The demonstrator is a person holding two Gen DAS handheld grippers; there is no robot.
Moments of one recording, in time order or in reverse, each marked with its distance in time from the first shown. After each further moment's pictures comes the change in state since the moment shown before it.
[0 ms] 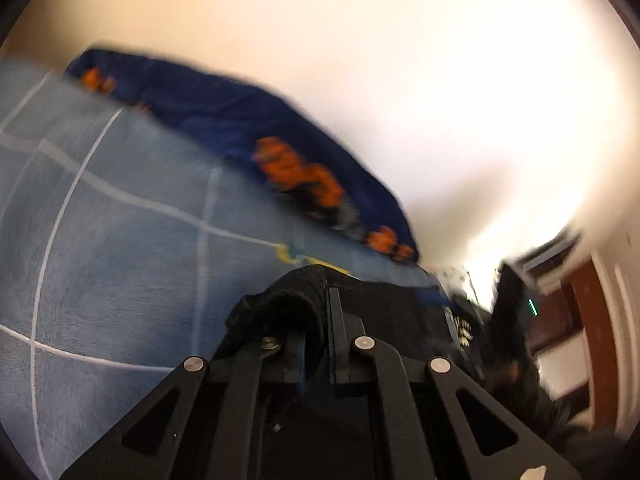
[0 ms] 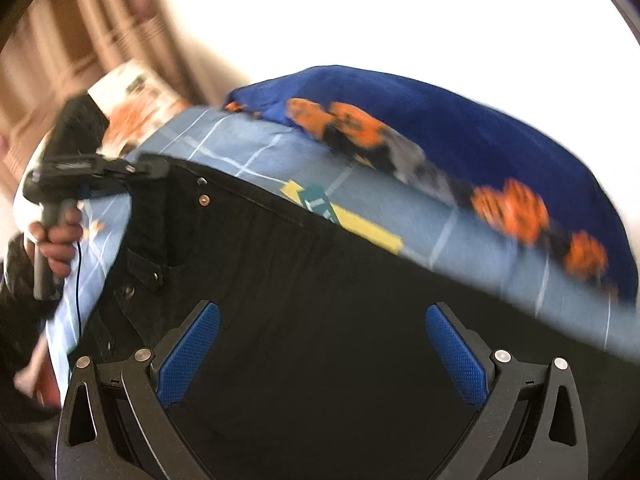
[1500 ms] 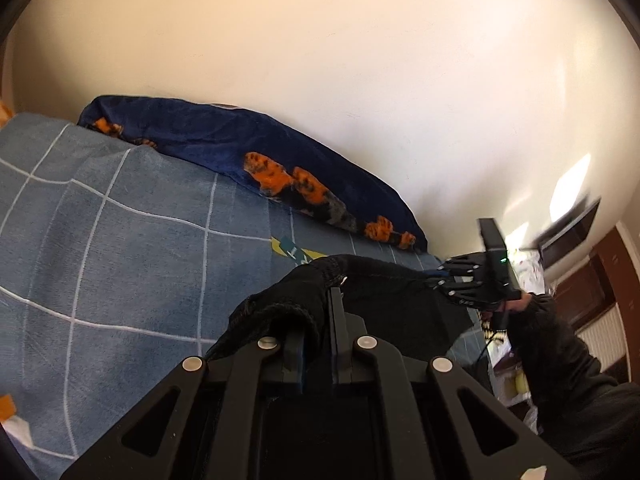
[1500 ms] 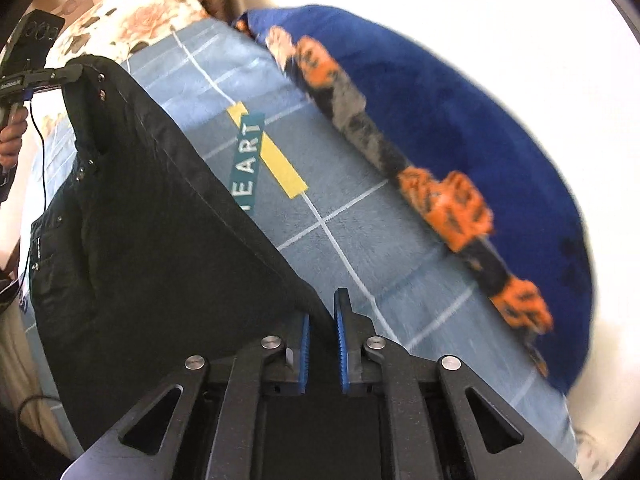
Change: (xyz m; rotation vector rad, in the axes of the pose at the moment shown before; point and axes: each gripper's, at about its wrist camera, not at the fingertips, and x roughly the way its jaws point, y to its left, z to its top) left arm -0.035 -0.045 -0.008 0.081 -0.005 0.127; right arm -0.012 -0.073 -0.007 -0.267 0.213 -0.050
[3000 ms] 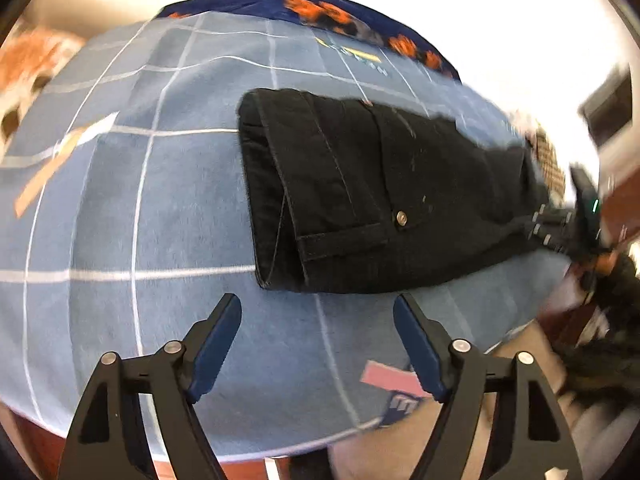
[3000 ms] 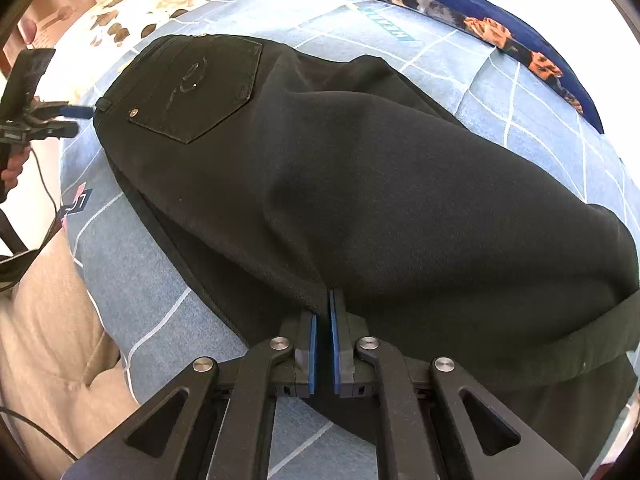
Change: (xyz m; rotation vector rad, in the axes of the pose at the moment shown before) left arm -0.112 -0.017 -0.232 0.098 0.284 0.271; right arm -0.037 0.245 -0.212 0.262 0.009 -0.020
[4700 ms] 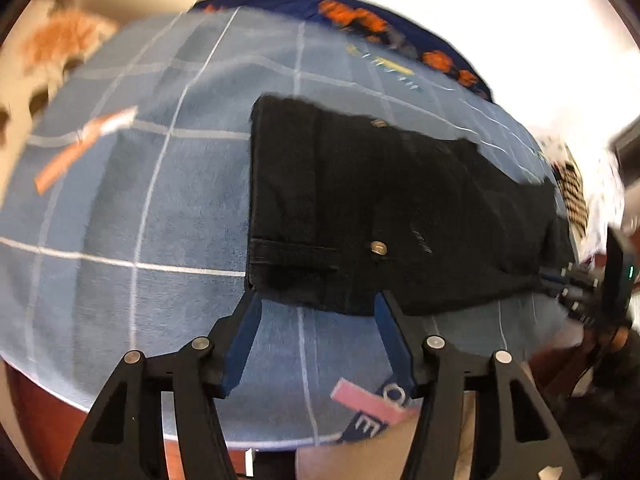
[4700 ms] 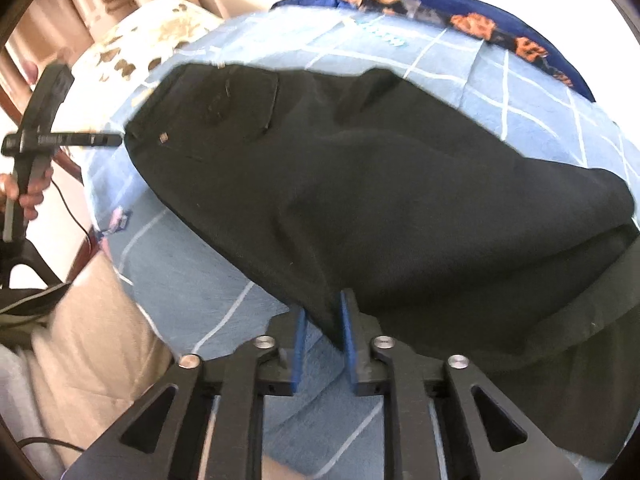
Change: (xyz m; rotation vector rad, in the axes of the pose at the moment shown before) left arm 0.002 -0.030 0.017 -0.040 -0.010 0.117; right arm -0.028 0.009 -0.018 0.113 -0.071 0.092
